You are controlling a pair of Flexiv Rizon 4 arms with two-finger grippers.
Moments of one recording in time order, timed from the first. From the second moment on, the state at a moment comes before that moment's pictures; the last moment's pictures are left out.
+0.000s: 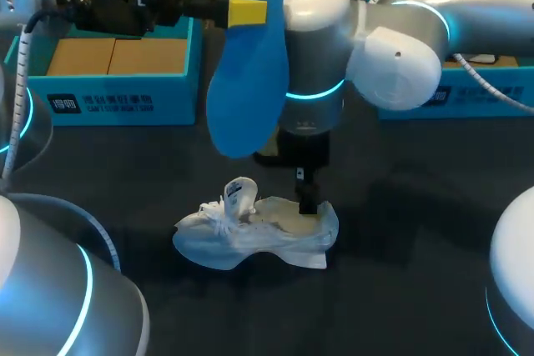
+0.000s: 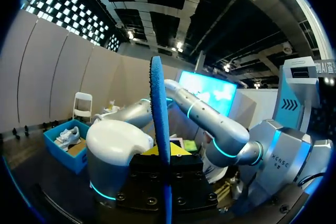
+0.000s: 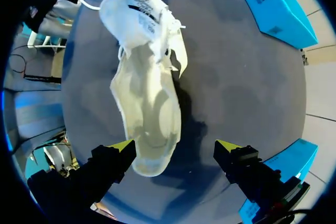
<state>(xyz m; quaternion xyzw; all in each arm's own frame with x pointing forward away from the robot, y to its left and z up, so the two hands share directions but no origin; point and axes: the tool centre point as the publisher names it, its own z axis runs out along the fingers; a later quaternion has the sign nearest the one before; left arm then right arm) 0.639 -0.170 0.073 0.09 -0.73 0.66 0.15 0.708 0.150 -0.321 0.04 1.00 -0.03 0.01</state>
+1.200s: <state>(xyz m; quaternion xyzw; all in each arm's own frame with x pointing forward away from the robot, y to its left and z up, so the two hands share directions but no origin) 0.637 -0.168 0.072 0.09 -0.73 0.66 0.15 0.724 0.174 -0.387 0.05 1.00 0.01 -0.03</state>
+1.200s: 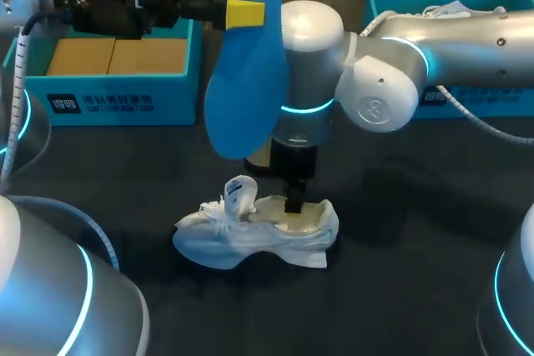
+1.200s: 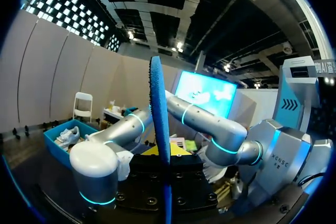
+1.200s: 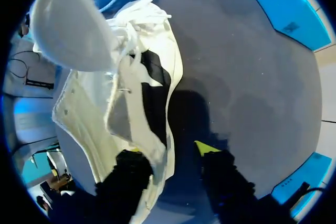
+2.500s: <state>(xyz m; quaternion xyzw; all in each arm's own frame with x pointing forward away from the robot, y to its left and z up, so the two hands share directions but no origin) 0.637 -0.168 0.072 0.09 -0.73 0.66 0.15 0.683 0.167 -0.323 0.18 0.98 -0.08 -0.03</state>
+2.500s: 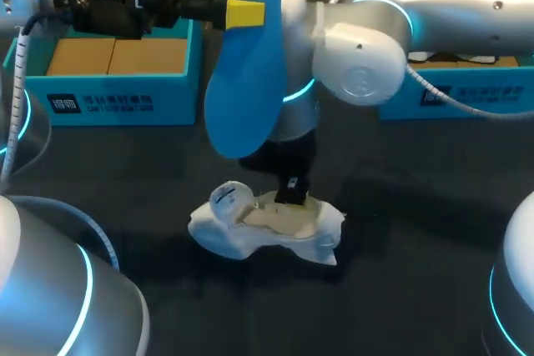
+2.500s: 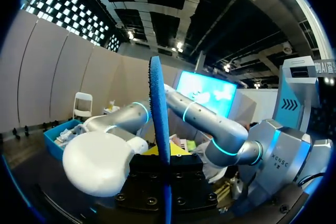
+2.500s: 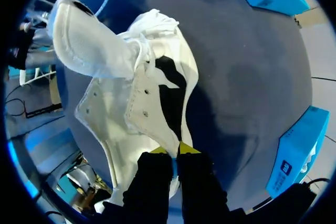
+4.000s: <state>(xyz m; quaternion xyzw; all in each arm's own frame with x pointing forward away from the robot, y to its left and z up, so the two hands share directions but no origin) 0.637 -0.168 0.072 0.09 -0.73 0.66 0.15 0.660 0.168 -0.317 0.59 0.79 0.13 -0.11</state>
